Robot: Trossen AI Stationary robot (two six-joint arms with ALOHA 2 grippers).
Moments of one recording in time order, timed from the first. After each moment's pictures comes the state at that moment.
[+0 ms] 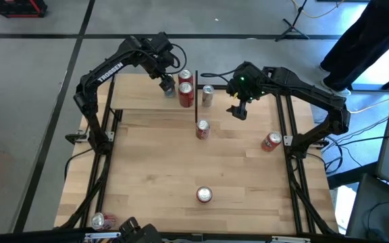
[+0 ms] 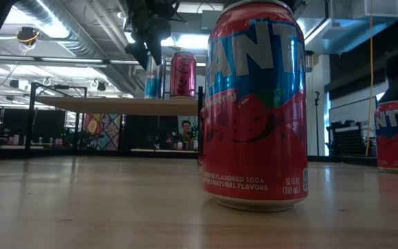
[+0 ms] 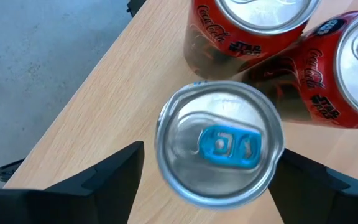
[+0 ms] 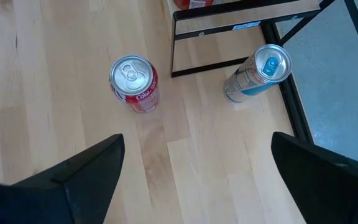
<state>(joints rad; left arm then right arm) 0.70 1.79 2.02 -1.42 0.04 -0.01 -0.38 1.50 1.66 -1.14 -0.06 -0.19</state>
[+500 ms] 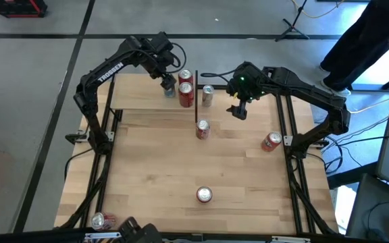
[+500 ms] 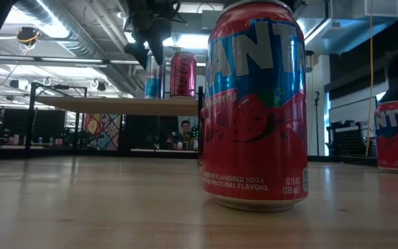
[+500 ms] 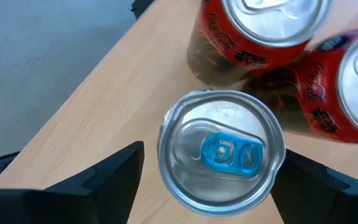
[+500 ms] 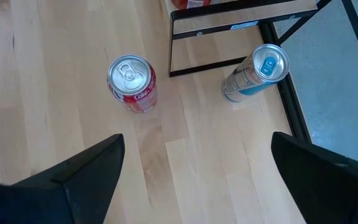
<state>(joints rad) 0.70 1.79 2.02 -1.41 0.03 -0.08 -0.38 1.50 1.66 -1.14 -0.06 -0.19</state>
